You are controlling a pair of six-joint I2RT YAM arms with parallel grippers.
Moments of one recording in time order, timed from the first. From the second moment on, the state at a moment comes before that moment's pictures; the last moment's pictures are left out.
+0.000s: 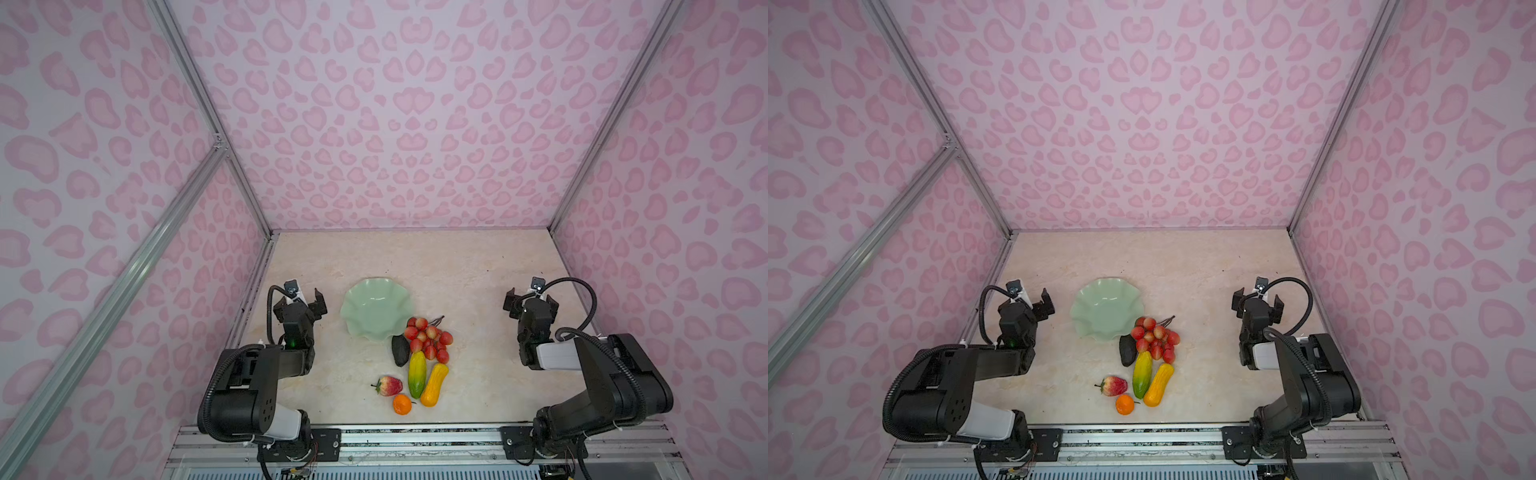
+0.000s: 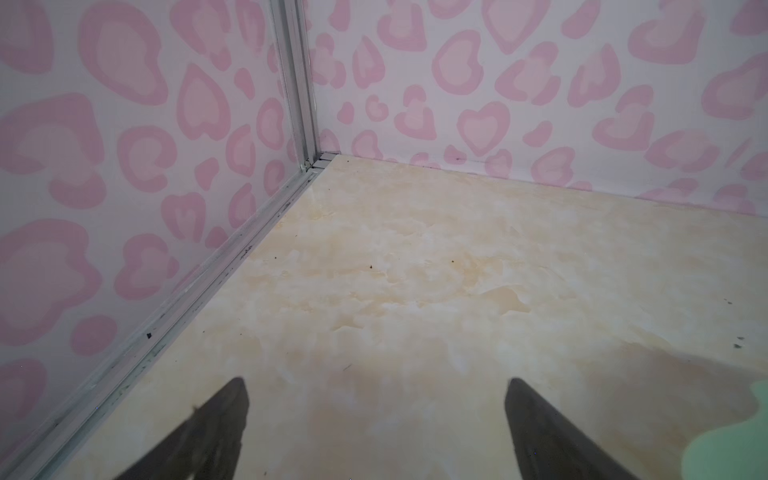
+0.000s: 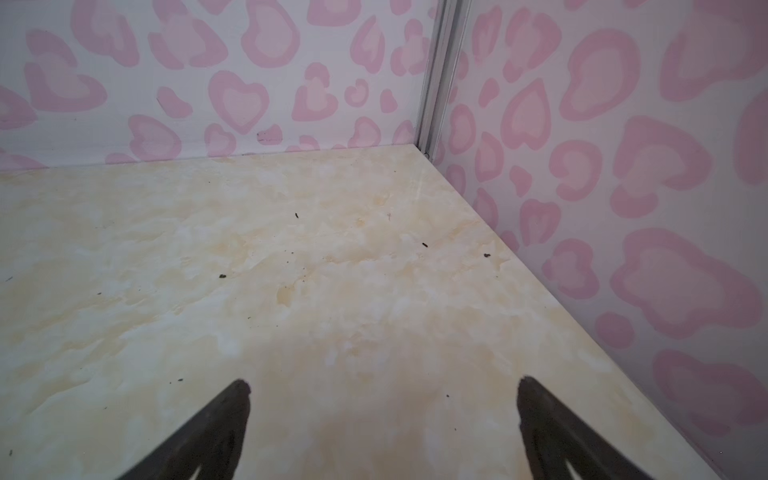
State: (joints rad) left arm -0.02 1.47 0.31 0.90 -0.28 -0.09; right arm 0.07 1.54 0.34 0.90 0.46 0.05
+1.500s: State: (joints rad) left arm -0.04 0.72 0.28 0.34 -0.28 -0.46; right arm 0.47 1.12 0.72 -0.30 0.40 0.50
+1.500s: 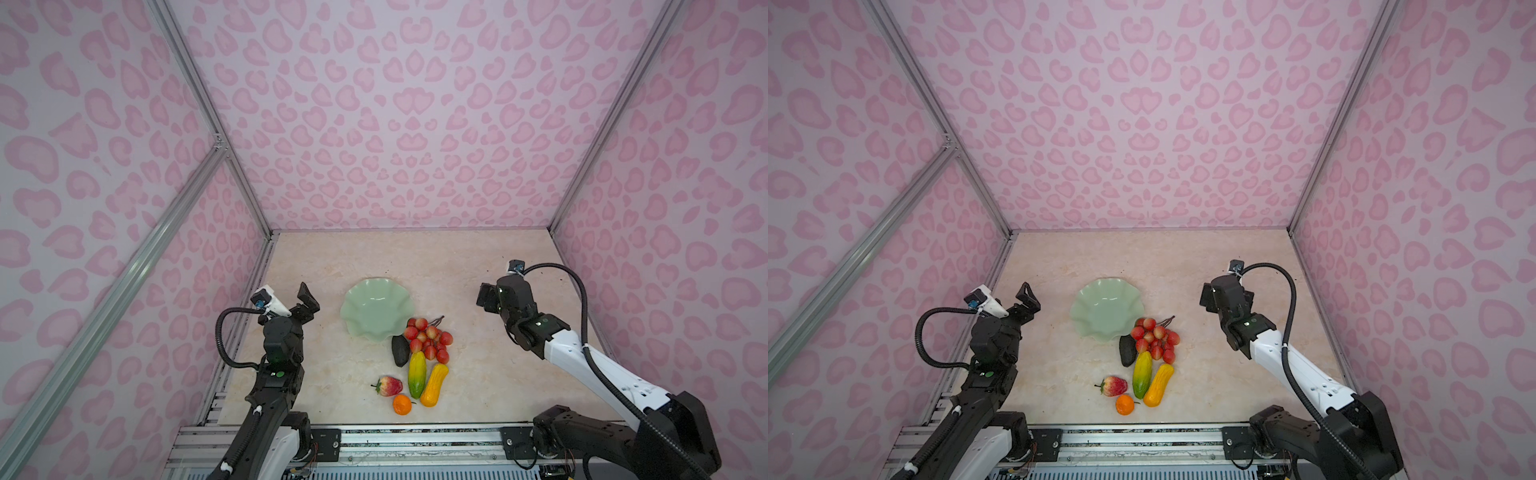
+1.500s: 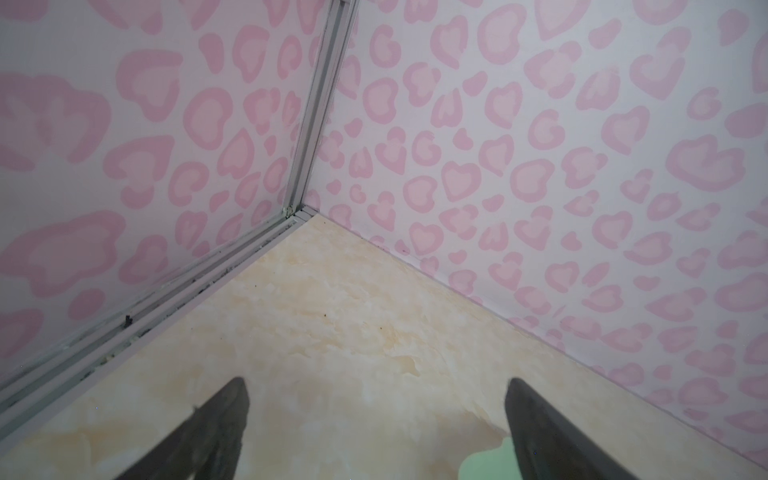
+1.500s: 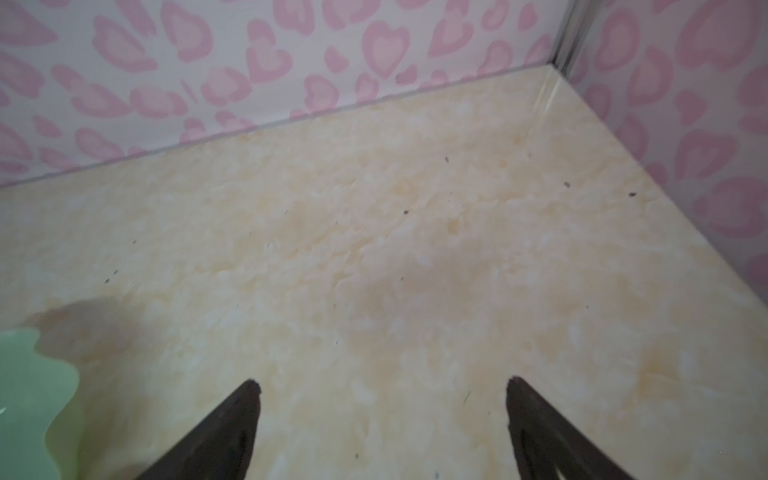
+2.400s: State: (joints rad) left arm -0.04 0.51 0.26 0.07 -0.28 -0.57; right arm 0.94 1.11 0.50 -0.33 -0.04 0.98
